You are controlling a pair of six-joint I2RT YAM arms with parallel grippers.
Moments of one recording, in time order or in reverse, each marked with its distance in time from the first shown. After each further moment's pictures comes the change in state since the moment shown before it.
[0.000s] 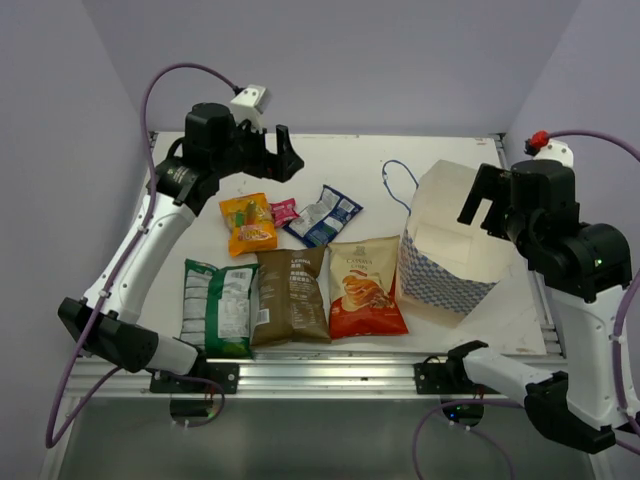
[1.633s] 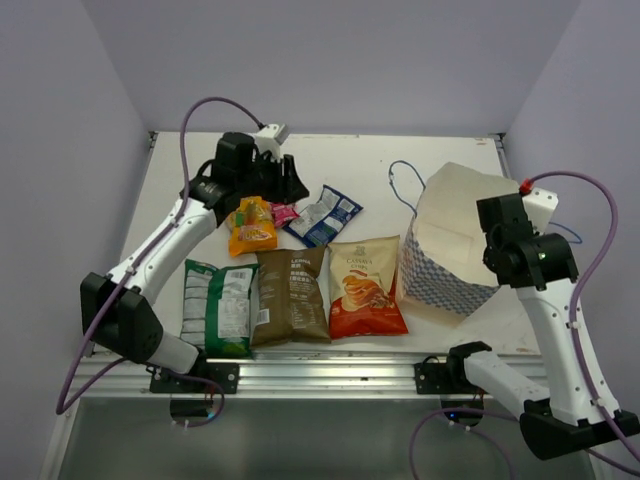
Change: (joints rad) left arm -0.010 0.051 -0.242 0.187 0.124 -0.062; right arm -0.121 -0.134 -0.502 0.000 0.254 0.119
